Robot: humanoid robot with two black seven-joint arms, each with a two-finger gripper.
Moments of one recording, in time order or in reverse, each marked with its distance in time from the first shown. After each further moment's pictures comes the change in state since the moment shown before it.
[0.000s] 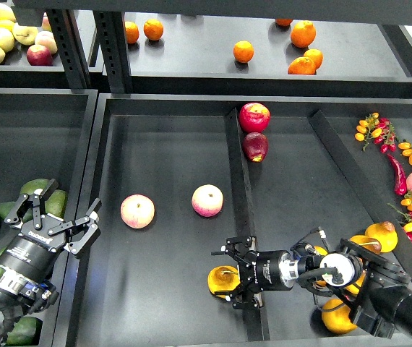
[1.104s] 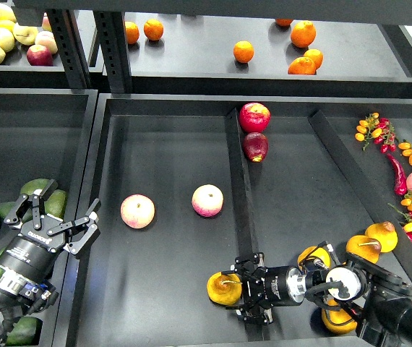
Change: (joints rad) left arm 0.001 0.000 0.000 0.001 0.000 0.000 0.000; right arm -0.039 0.001 0.013 -0.050 -0.054 -0.004 0.001
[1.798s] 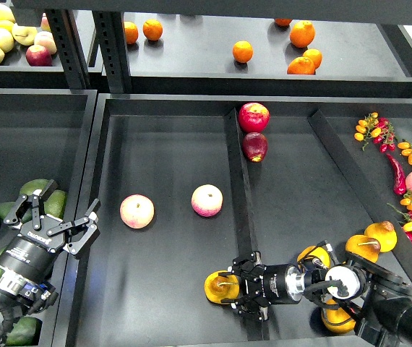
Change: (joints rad) left arm 0.002 0.000 0.000 -0.002 0.000 0.000 0.000; right arm 0.026 0.003 0.072 0.030 0.045 0.001 0.000
